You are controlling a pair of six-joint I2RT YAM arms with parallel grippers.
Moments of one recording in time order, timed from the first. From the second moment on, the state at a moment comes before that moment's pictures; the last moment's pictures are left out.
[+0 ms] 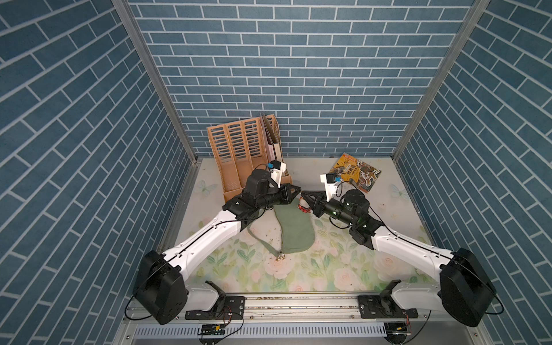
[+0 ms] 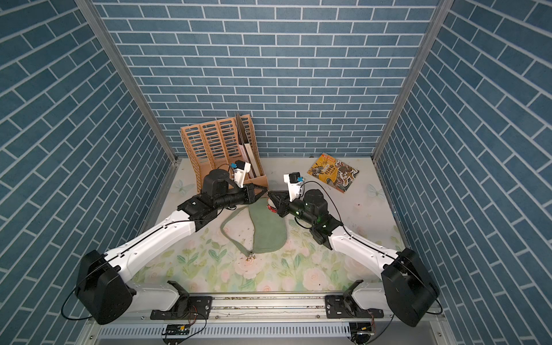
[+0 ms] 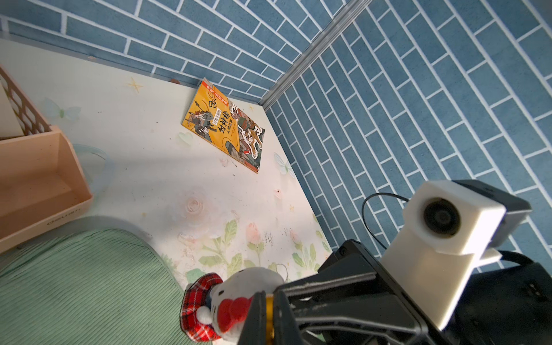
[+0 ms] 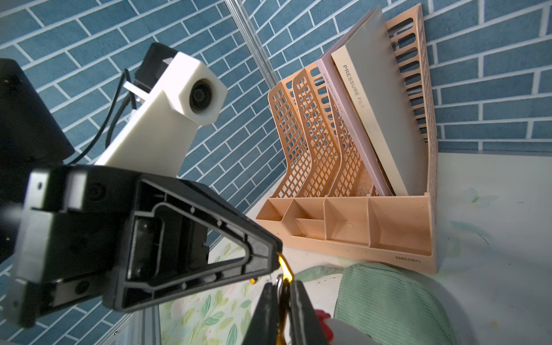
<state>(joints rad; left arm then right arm) -0.60 1.35 1.08 -0.08 0.39 -0.67 0.72 1.30 0.74 0.48 -0.33 0.46</state>
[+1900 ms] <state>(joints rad) -0.63 1.52 1.19 -0.16 0.69 -0.14 0.41 1.22 0.59 0.57 -0.47 0.87</state>
